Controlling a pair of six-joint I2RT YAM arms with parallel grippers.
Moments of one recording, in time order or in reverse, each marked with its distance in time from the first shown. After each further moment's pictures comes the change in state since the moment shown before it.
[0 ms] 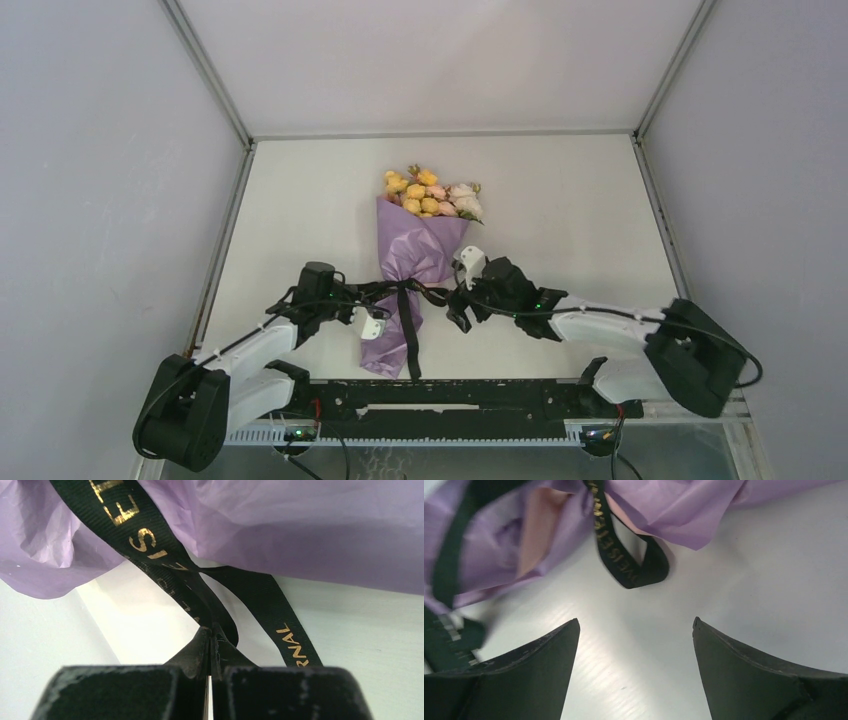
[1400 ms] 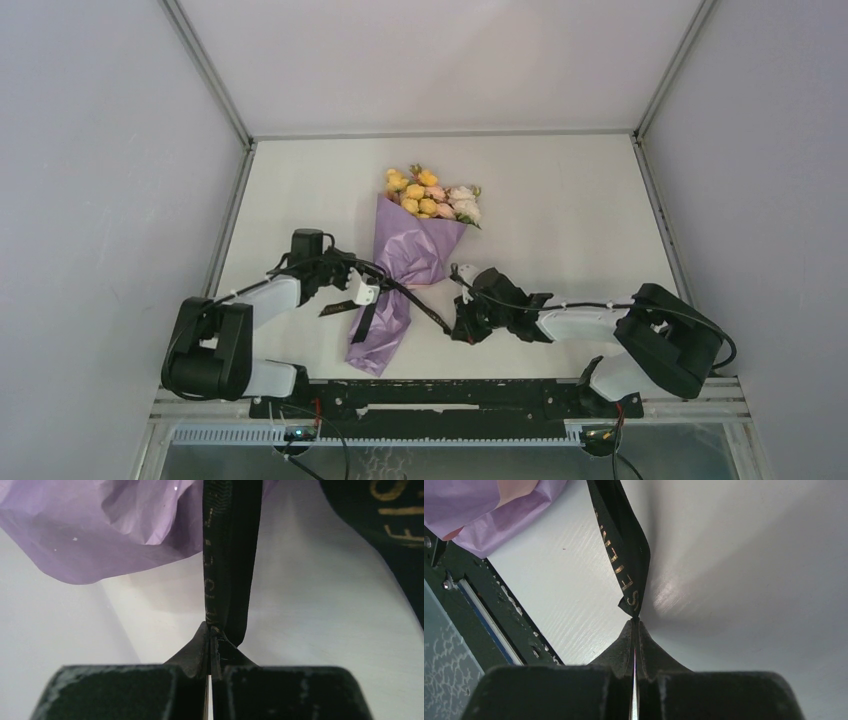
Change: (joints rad) left arm 0.194 0.317 0.215 0.114 0.168 0.163; right arm 0.054 0.198 -0.021 0.016 -0.163 0.311
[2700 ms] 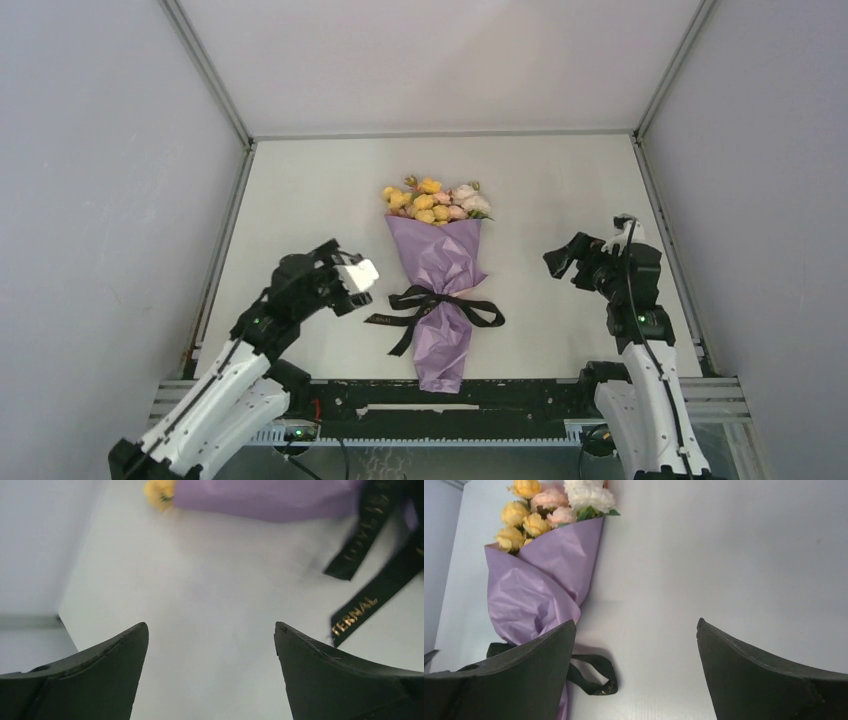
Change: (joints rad) left arm -0.365 -0.677 0.006 -0.388 -0.349 -0.979; right arm -0.984 -0.781 0.011 -0.463 -0.097 -0.019
